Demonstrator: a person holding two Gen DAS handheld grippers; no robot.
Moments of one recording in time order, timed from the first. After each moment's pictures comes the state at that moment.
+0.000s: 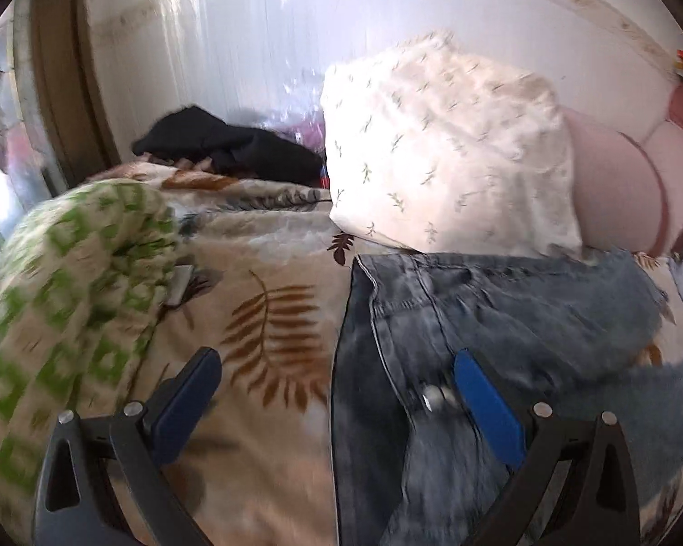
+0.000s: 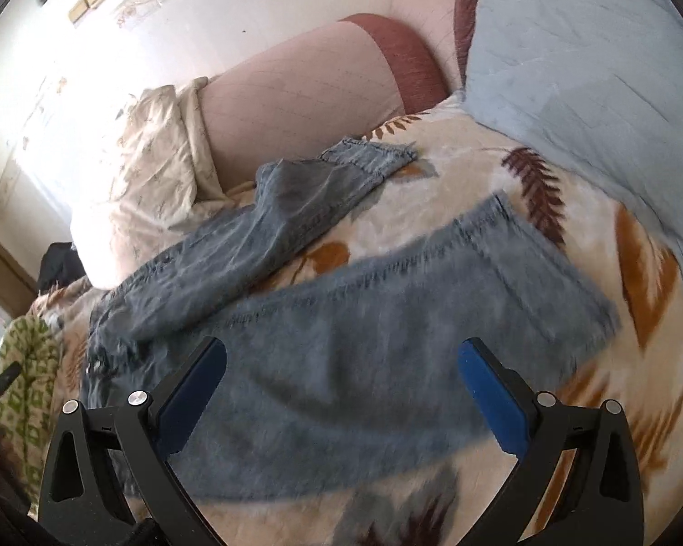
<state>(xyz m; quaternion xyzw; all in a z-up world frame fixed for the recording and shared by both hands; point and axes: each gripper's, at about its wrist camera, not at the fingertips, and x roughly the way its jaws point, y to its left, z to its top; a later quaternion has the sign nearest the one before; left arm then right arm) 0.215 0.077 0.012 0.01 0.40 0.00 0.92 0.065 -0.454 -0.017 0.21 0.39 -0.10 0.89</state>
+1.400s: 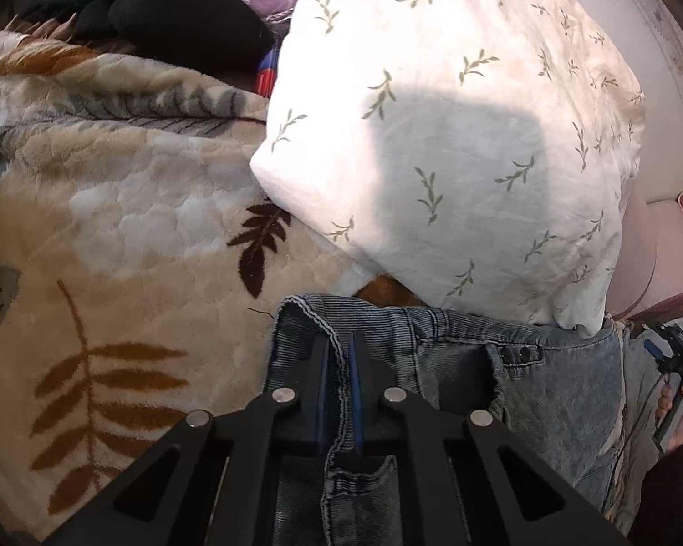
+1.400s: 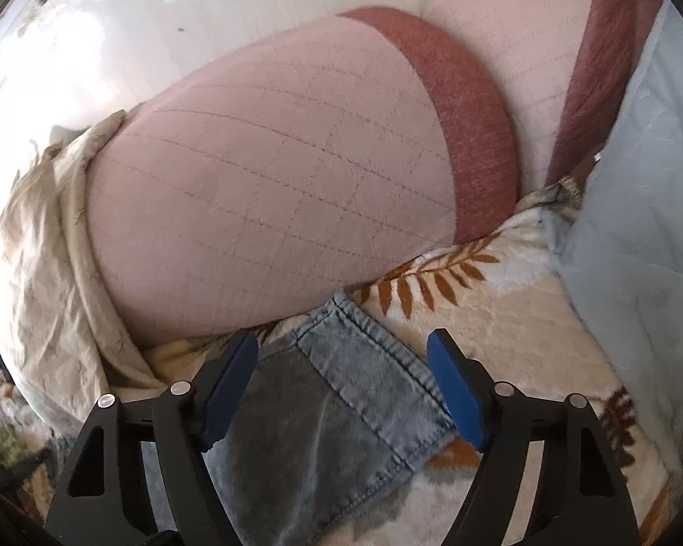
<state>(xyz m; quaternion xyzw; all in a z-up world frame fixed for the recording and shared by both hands) 0.391 0.082 -0.094 -0.16 0.52 -0.11 0.83 0.348 -0.551 -0.008 0.20 0.43 -0.13 0.87</state>
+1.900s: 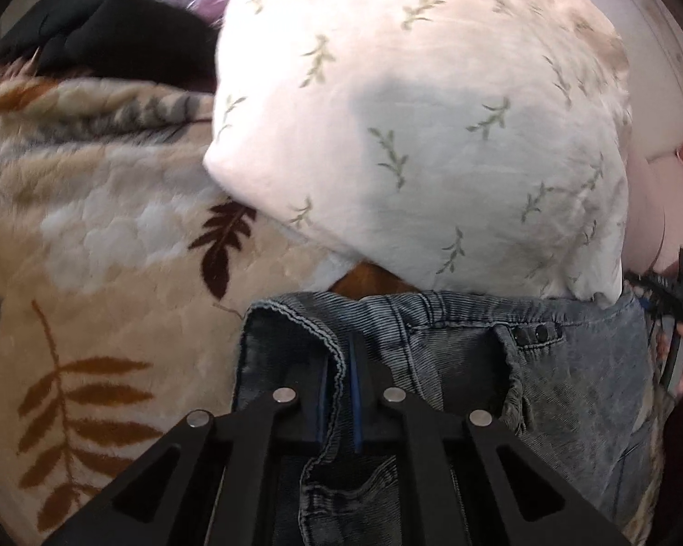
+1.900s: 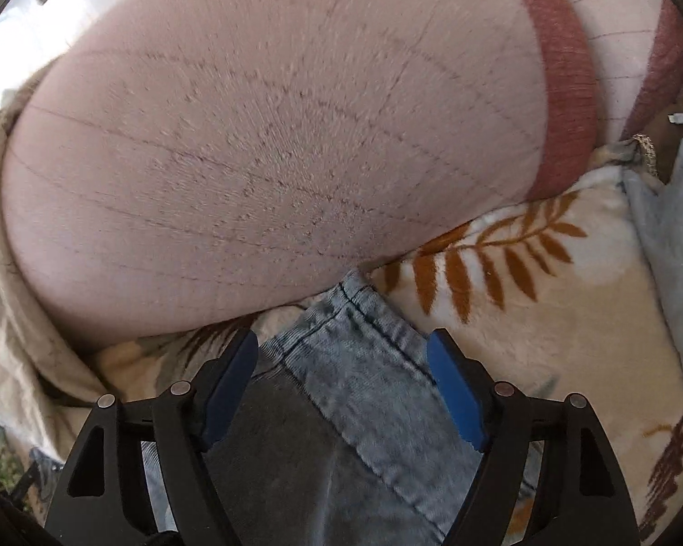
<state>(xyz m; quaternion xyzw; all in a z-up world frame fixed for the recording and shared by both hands) 0.389 0.040 -0.104 -0.09 0.50 -0.12 0.85 0.414 -0.540 -0.083 0.19 0.49 -0.13 0.84</state>
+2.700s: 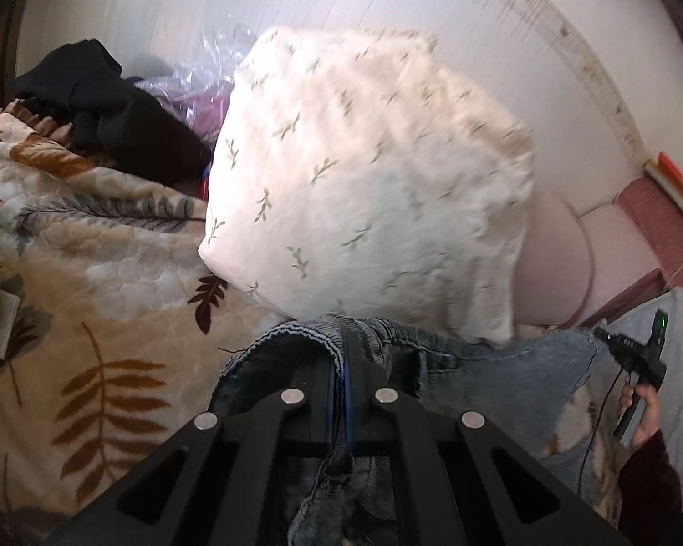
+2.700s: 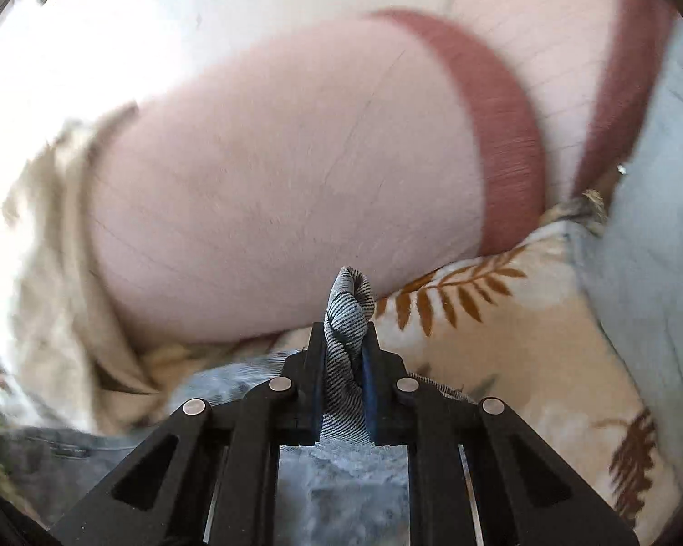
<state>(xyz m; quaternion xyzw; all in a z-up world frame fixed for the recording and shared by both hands) 0.316 0.073 0.001 -0.16 0.39 -0.17 0.89 0.315 -0.524 -0.011 0.19 0.37 -0.11 0.90</state>
